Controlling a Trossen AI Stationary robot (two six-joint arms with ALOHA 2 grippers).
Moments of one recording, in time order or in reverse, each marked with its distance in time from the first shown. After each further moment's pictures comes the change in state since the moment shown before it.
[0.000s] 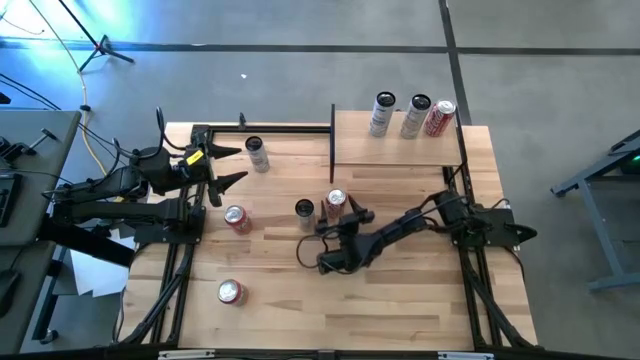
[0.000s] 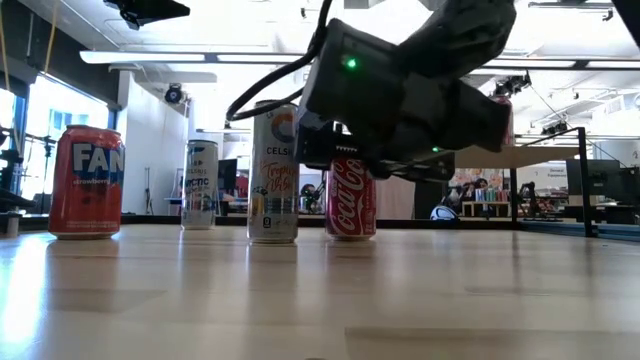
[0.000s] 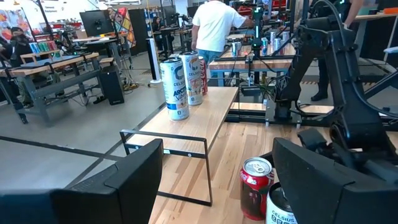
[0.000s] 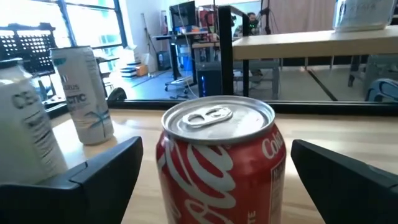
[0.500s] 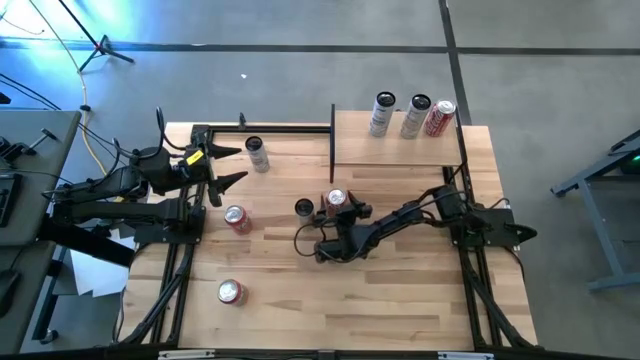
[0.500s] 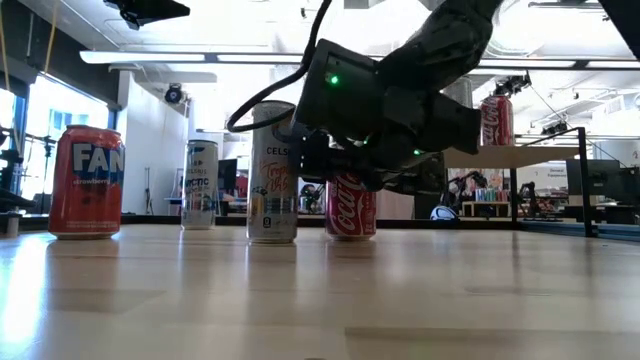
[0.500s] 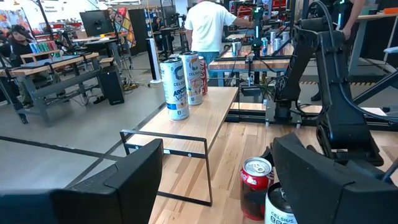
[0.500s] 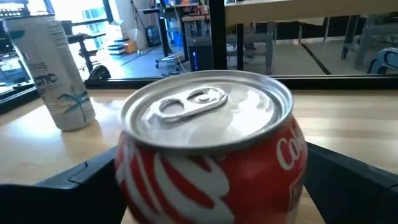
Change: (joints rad) left arm 0.000 0.000 0.000 0.000 0.000 0.000; right arm -0.069 0.000 0.000 0.013 -0.122 0.000
